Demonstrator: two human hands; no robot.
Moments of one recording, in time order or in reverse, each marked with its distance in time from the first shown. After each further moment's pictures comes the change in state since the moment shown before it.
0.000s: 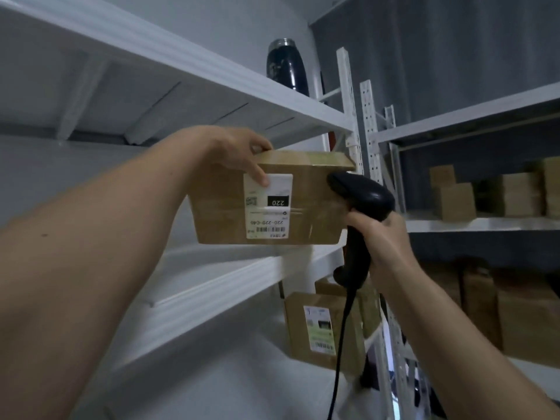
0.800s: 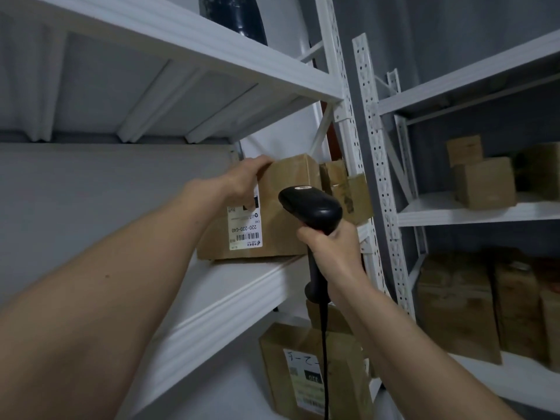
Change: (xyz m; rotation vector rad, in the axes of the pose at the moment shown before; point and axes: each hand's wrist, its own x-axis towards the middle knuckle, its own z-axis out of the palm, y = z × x) left_hand 0.220 -0.004 0.134 -0.033 0.150 0.081; right_hand 0.156 0.117 0.008 -0.032 -0.092 0.049
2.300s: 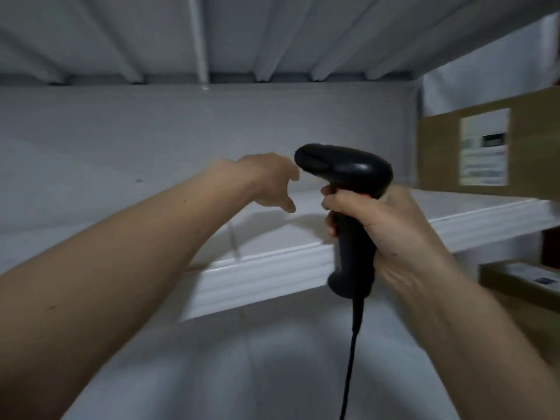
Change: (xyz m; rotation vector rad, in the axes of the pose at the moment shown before) left_hand -0.263 -0.083 -0.076 0.503 -0.279 -0.596; right_hand -0.141 -0.043 0.141 0.348 -0.645 0.216
